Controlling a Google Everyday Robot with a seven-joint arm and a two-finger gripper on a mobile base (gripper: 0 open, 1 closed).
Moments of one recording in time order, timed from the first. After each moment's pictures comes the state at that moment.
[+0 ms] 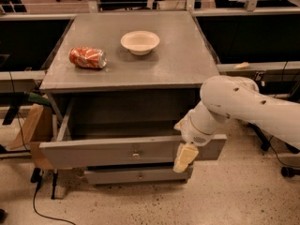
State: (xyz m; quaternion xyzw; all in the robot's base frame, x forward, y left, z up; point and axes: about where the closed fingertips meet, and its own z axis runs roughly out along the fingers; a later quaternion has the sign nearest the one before) arm 0.497 -0.099 0.686 -0.66 0.73 0.09 0.16
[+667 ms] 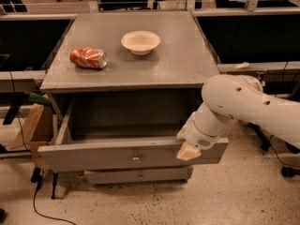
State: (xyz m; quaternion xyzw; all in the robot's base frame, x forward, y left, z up) arm 0.475 -0.115 0.689 -0.66 0.74 0.09 0.12
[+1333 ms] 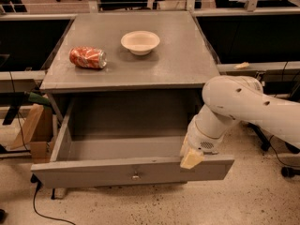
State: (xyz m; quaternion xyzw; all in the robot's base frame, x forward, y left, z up) arm 0.465 -0.127 0.682 -0.66 0.74 0.09 0.09
